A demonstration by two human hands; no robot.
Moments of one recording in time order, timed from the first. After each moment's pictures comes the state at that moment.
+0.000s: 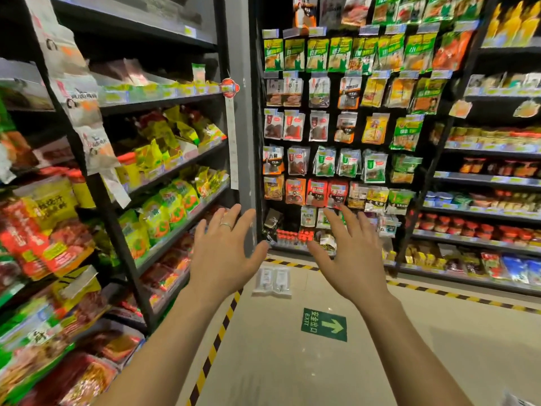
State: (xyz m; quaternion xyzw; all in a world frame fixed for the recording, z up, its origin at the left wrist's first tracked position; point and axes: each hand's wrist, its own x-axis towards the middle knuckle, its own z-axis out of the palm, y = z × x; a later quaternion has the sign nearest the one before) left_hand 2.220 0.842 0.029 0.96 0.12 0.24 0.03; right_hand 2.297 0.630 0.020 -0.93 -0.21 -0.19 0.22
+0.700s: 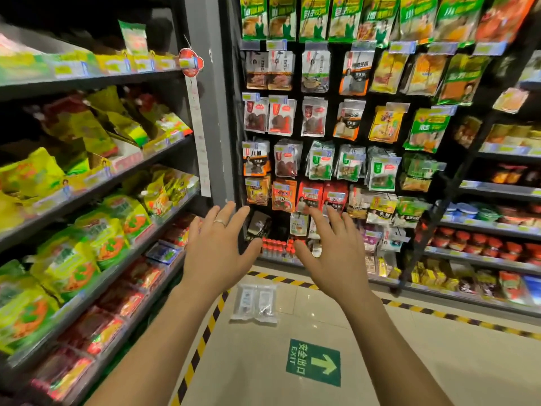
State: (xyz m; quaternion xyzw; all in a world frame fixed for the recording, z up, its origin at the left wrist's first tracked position) left_hand 2.595 0.904 0.009 0.97 0.12 0.20 0.06; right_hand 2.673 0.705 -0.011 -0.93 -0.22 -0.16 0.25
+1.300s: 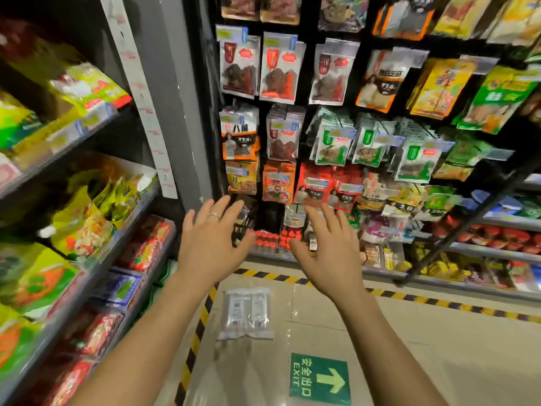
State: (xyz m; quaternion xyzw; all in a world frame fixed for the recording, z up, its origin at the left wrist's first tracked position) left_hand 2.964 1.114 -0.084 0.98 0.07 0.12 0.11; right_hand 3.007 0.900 -0.094 -0.96 -0.16 -0.10 0.22
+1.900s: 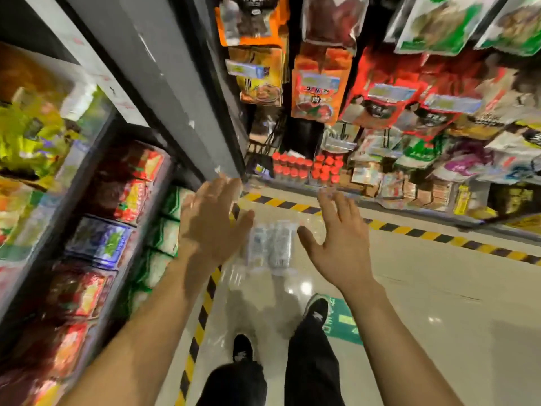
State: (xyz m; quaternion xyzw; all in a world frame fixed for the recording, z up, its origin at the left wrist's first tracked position) left_hand 3.160 1.172 -0.304 0.98 0.15 -0.03 0.10; right_hand 3.205 0.949 -0.324 -0.95 -0.15 0.08 0.24
